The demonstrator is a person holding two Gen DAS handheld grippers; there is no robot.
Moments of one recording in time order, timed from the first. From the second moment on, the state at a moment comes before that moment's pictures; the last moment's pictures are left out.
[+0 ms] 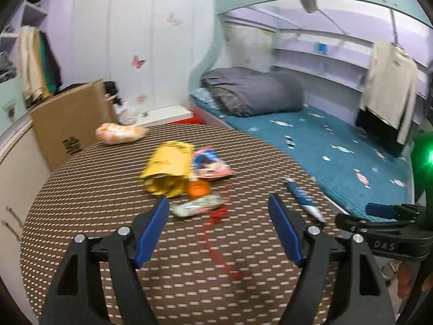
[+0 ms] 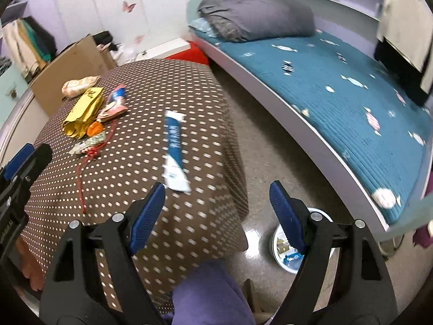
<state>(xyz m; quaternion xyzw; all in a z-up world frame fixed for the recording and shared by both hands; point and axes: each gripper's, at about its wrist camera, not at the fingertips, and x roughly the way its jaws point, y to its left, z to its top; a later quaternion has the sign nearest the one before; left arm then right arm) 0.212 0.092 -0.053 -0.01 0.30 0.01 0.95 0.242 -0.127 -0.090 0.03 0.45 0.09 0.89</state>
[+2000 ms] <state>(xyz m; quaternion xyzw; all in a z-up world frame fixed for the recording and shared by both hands) 0.289 0.138 -0.071 -0.04 0.39 0.00 0.92 0.287 -0.115 -0.072 0.01 0.42 0.07 0.90</state>
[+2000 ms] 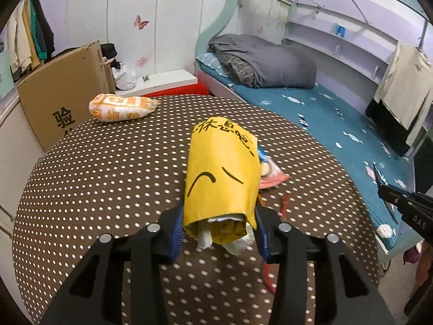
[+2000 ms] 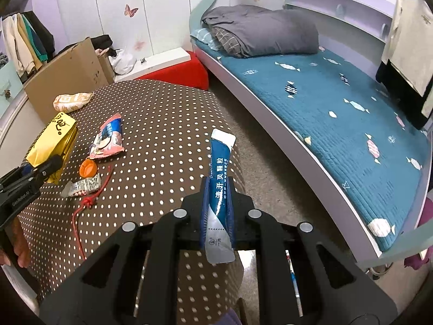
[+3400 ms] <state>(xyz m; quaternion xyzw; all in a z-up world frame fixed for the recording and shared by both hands) 0.234 -0.156 -0.113 0.06 0.43 -0.26 0.86 0.168 -0.339 -0.114 0.15 0.44 -0.09 0.88</state>
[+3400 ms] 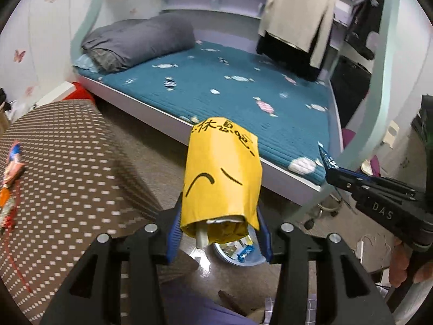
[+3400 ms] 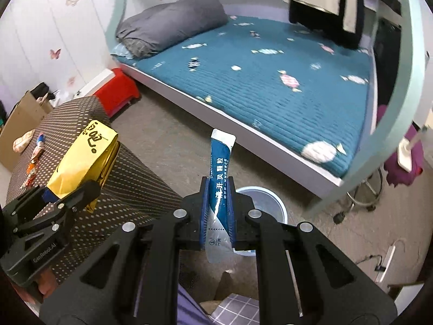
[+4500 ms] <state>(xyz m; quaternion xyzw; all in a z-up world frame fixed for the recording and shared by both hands) 0.237 -0.227 -0.166 0.10 0.48 -0.29 0.82 0.150 -0.395 -0.166 0.23 0.47 -0.14 0.84</state>
